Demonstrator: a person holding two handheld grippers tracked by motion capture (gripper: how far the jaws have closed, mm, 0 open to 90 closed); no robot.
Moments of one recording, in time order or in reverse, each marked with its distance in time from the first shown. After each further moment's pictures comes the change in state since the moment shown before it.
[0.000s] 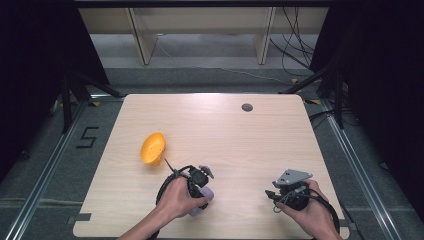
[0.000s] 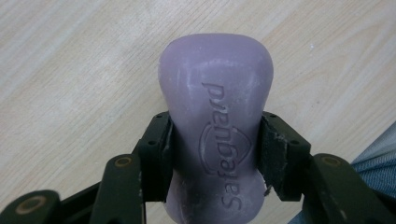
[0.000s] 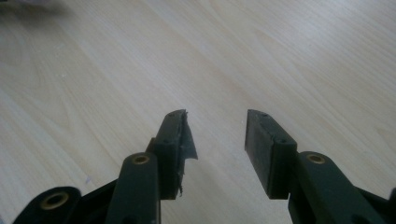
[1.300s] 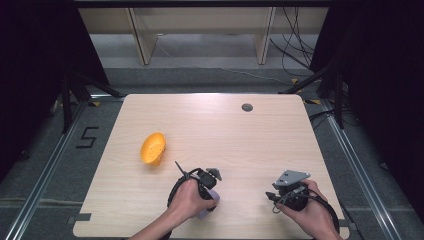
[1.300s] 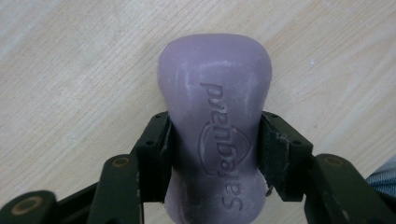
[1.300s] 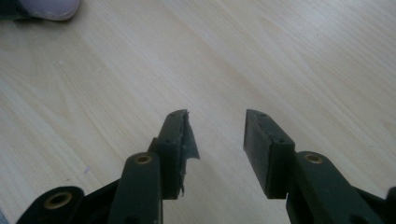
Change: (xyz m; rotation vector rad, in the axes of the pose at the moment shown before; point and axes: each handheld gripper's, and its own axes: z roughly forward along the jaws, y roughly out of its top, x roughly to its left) left arm -0.014 0.015 0.025 0.045 0.009 -0.037; right arm 0.000 -0.001 0.003 0.036 0.002 -0.023
